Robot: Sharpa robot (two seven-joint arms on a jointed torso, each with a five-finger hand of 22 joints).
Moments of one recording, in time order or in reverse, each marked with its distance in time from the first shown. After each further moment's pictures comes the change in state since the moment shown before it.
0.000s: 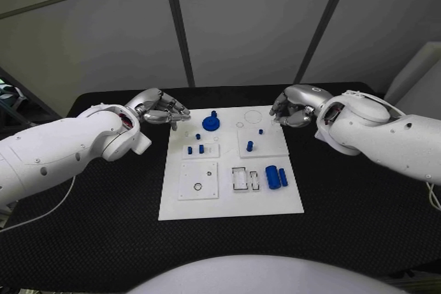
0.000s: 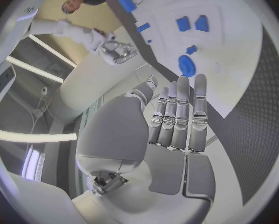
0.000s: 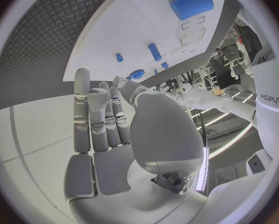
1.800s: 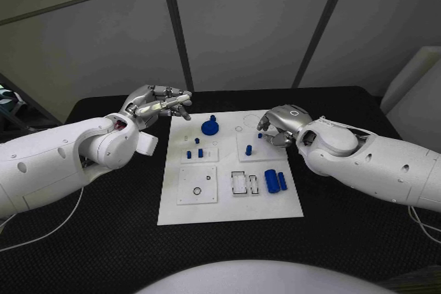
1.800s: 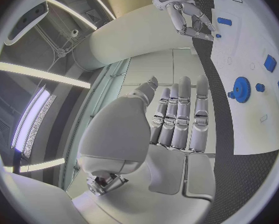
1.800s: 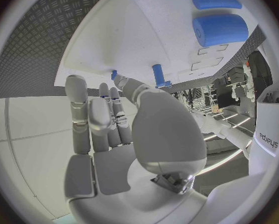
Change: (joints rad) left arm -0.011 -0.040 0.000 0.100 0.491 0.036 0.215; left_hand 0.027 0.027 -0.053 0.006 0.000 -0.022 0.007 0.019 -0.013 -0.063 0.020 0.007 -0.025 -0.033 0.015 -0.122 -0.061 -0.014 -0.007 0.022 -0.117 -0.116; right arm -0.092 0.088 0.001 -0.041 -0.248 -0.109 -0.090; right_hand -0.005 -0.037 0.040 0.007 0.005 0.003 0.010 -0.078 0.003 -0.007 0.018 -0.054 -0.125 0.085 0.013 0.222 0.178 0.000 0.114 0.015 0.193 0.231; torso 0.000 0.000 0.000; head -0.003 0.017
